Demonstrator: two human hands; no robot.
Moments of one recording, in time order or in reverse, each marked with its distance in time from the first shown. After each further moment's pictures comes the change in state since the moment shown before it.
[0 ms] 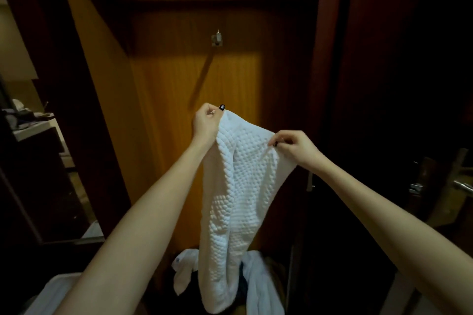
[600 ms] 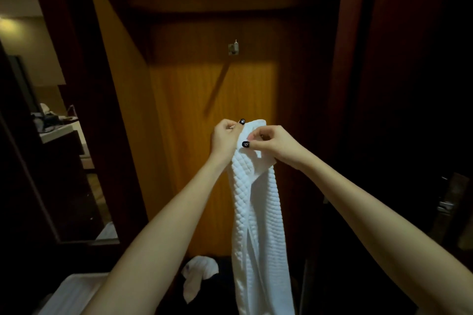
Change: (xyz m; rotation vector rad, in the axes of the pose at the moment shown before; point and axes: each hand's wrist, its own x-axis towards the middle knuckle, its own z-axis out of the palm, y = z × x) left_hand -0.008 -0.009 0.002 -0.010 0.015 -0.040; right_hand 0.031 -0.076 0.043 0.159 -0.134 0.020
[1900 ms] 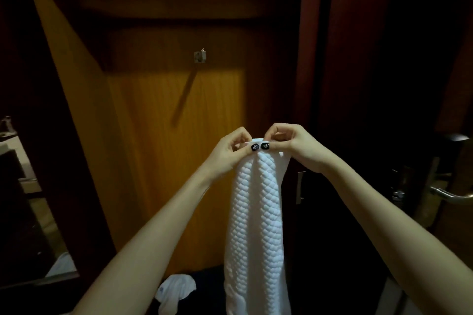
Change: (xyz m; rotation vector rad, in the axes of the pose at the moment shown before) left_hand -0.021 0.021 0.011 -0.134 -0.725 0.346; right_hand -0.044 -0.006 -0.065 0.160 0.025 -0.059
